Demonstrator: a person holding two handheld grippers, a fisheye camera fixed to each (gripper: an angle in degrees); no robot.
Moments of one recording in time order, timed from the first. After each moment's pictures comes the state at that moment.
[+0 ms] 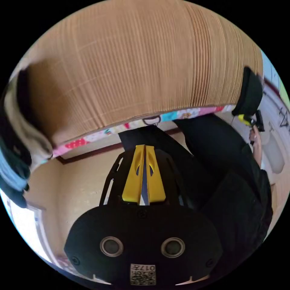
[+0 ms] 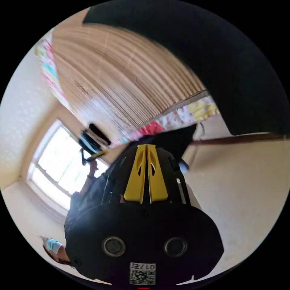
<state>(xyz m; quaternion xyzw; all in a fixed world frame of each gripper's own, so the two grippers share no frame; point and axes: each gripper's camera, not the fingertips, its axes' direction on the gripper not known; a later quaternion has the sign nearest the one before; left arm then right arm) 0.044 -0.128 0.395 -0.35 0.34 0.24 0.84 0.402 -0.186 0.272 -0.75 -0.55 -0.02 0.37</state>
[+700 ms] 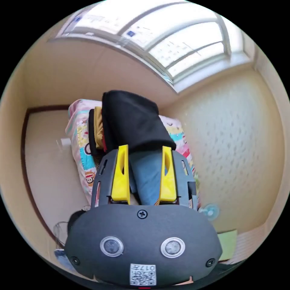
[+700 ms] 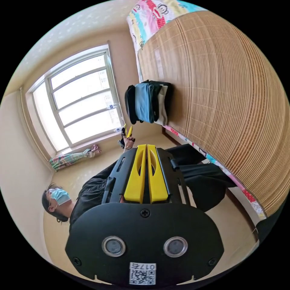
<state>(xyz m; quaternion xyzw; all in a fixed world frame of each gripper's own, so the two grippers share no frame) -0.498 0.055 0.443 0.15 0.50 -0.53 0.67 0.296 -0.510 -0.003 -0.52 -0.79 -0.12 0.29</state>
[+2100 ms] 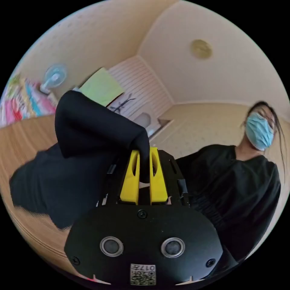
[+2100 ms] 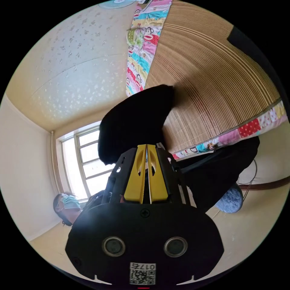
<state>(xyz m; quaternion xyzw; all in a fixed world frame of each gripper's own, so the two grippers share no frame) 0.121 0.133 0.043 0.06 0.85 0.38 0.35 0.545 -0.328 0.154 -0.46 -0.76 0.28 0.37</state>
